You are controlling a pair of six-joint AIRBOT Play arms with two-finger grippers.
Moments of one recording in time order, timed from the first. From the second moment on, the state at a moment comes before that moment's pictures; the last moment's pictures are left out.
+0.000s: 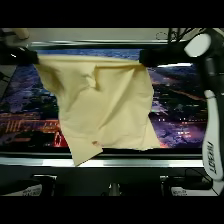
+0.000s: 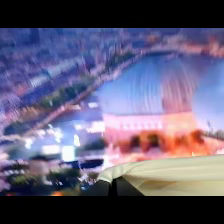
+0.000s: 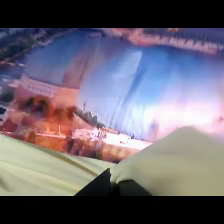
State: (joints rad) left arm -0.12 -1.39 1.76 1.74 -1.21 -1.65; right arm 0.17 -1.56 1.83 -1.14 1.10 1.50
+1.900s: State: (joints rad) left arm 0.16 -1.33 0.83 0.92 -1.01 -1.35; right arm -0.11 -1.34 0.75 -1.15 1.21 1.52
